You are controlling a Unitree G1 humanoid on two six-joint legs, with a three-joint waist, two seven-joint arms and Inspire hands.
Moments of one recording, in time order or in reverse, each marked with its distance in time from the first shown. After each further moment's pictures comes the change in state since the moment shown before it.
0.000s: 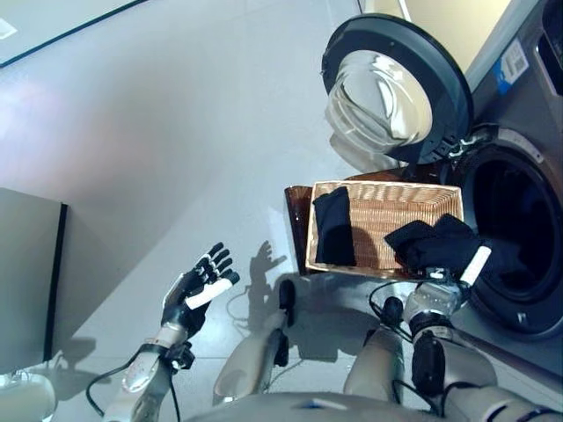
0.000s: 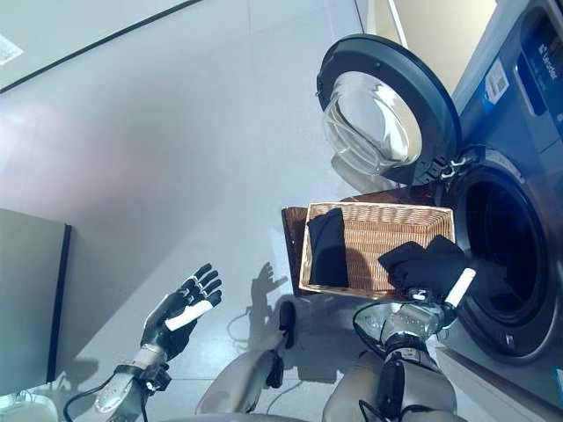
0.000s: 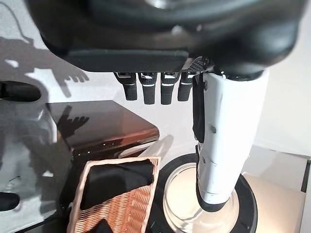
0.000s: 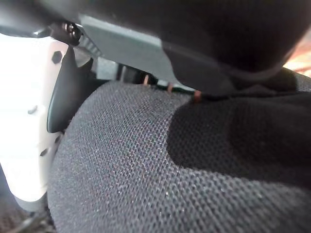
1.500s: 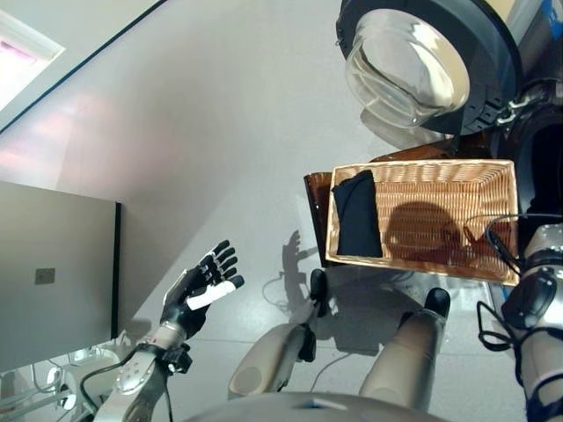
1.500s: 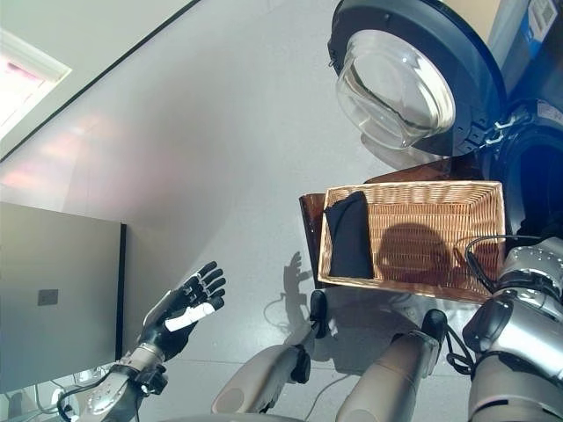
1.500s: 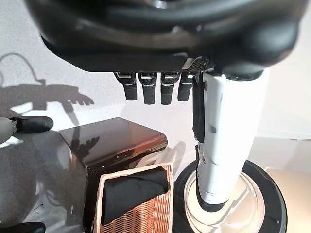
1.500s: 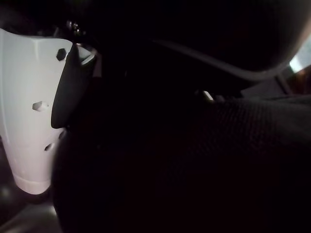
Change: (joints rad) left arm 0.024 0.076 -0.024 -0.095 0.008 0.000 0.008; right arm -0.314 -0.507 -0.147 0.132 -0.169 -0.082 -0.408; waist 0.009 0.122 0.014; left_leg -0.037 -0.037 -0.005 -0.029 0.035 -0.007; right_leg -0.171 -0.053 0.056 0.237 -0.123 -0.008
